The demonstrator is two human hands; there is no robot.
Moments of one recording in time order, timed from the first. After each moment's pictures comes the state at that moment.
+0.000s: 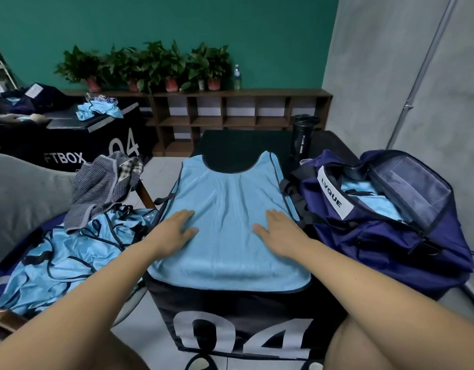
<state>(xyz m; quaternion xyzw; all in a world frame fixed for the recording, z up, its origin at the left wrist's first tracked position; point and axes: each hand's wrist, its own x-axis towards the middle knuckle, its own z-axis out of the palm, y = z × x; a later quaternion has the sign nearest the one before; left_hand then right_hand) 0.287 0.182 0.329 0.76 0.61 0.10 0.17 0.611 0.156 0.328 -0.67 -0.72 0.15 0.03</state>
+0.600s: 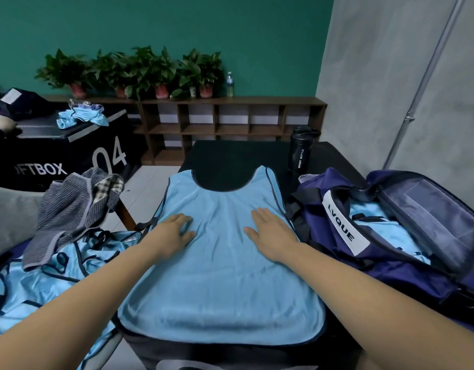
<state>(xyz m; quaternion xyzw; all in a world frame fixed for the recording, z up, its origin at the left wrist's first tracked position) 0.310 0.280 0.332 0.77 0.62 0.08 0.14 0.617 0.262 0.314 -0.65 -0.75 0.07 0.04</state>
